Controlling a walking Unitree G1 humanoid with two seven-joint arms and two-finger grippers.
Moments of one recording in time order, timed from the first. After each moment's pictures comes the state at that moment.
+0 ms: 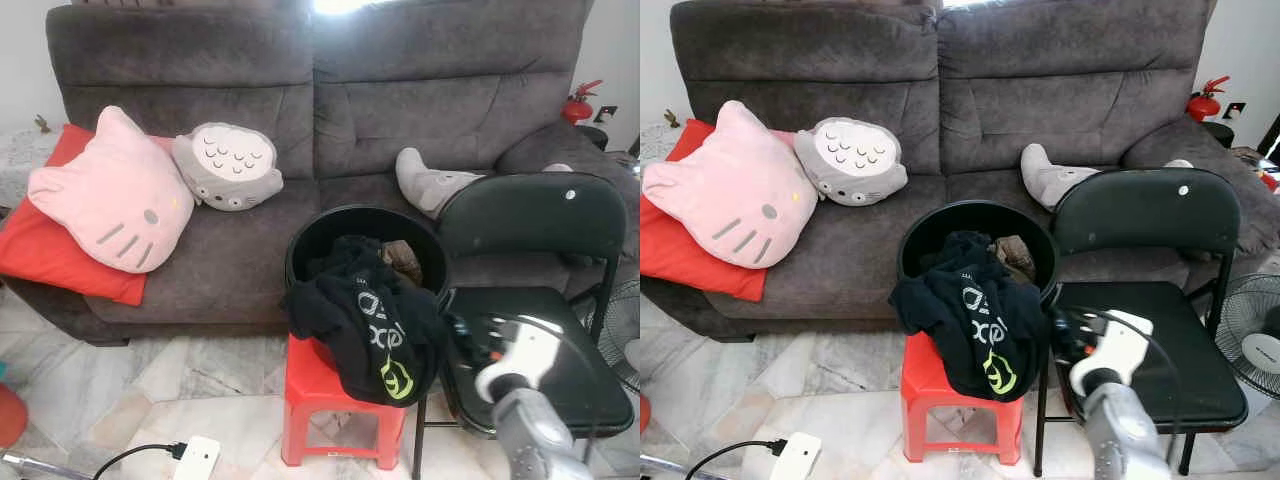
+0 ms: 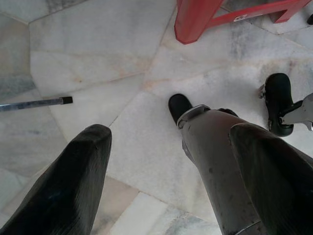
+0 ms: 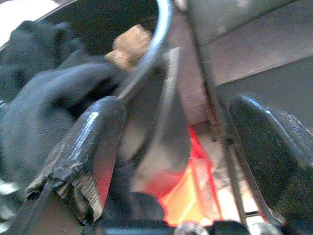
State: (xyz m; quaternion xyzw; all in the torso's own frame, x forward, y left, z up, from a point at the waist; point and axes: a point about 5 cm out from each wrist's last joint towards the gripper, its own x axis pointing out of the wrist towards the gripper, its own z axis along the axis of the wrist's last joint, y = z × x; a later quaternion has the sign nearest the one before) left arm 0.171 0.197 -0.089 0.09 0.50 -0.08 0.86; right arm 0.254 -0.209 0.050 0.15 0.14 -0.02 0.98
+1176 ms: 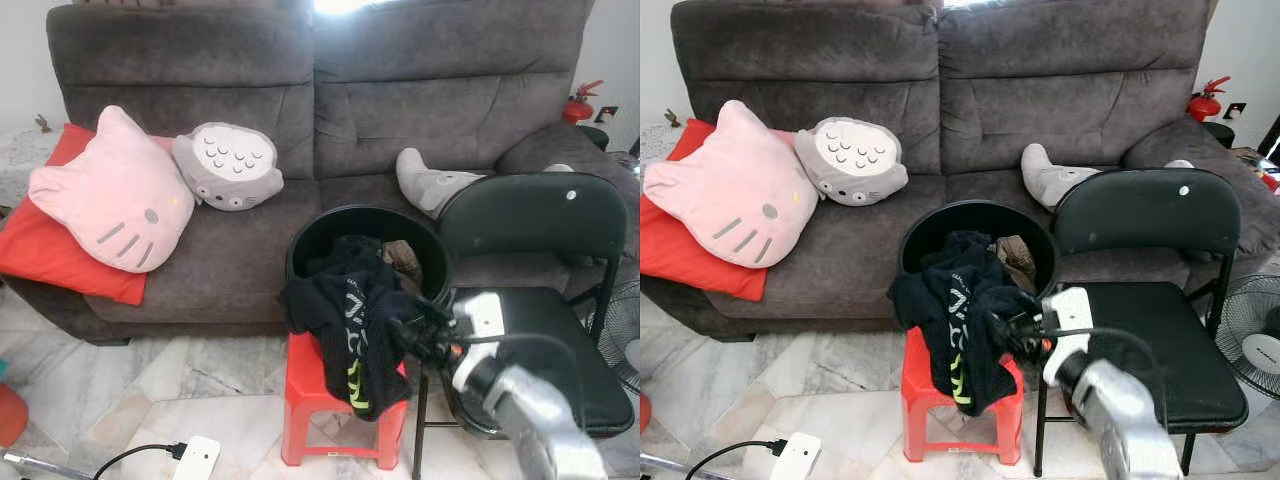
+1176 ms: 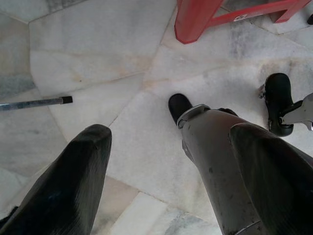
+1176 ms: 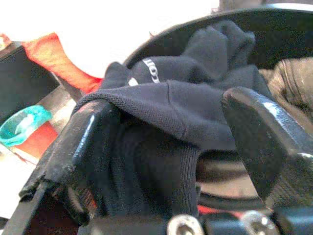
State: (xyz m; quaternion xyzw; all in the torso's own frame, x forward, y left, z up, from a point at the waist) left arm 0.170 0.197 -0.089 0.09 0.50 -0.08 0.86; right arm 0.263 -0.178 0.086 0.07 0.10 0.31 0.94
